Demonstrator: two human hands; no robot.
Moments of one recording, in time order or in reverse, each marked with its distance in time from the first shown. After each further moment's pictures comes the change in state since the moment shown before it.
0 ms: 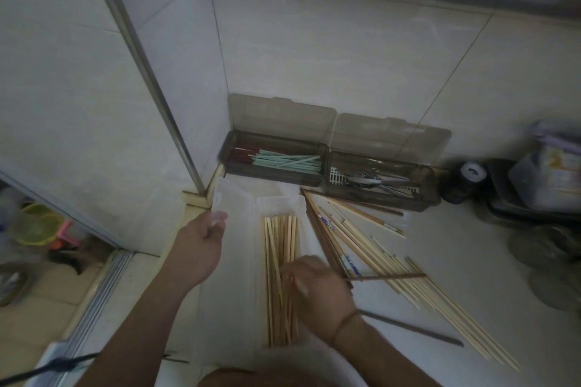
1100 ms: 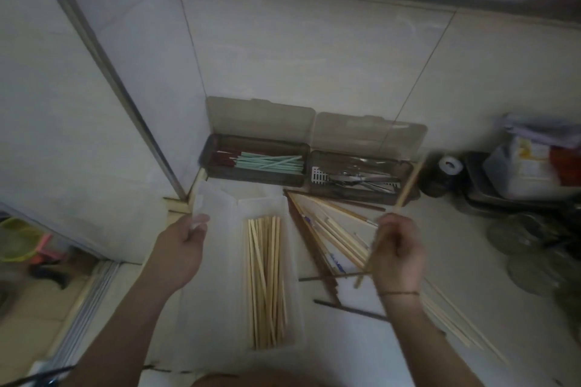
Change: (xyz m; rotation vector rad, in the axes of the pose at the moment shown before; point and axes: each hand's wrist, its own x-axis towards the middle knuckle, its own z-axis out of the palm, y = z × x) left_hand 0.005 -0.001 0.004 -0.048 0.001 -0.008; right_hand -0.010 0.063 -0.078 0.365 0.842 0.455
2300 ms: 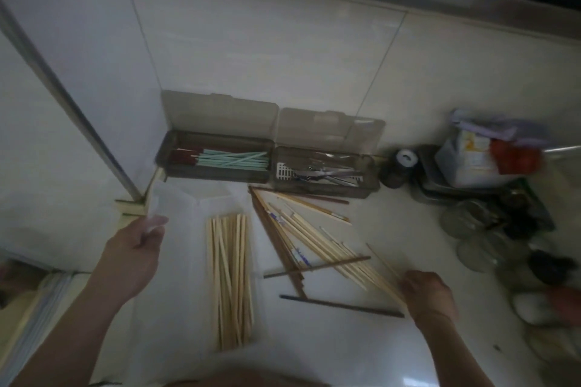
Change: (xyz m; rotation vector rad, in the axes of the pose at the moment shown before) left_hand 0.002 -0.007 0.003 0.022 0.003 0.025; right_hand 0.009 0.128 -0.134 -1.079 -0.375 0.511
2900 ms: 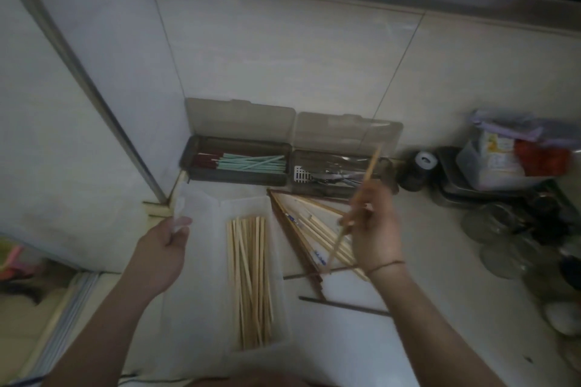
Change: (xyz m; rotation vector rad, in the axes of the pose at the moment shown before) left_hand 0.000 0.003 -0.002 -0.010 -0.023 -0.001; right_hand -0.080 -0.183 -0.074 1.007 0.164 -0.581
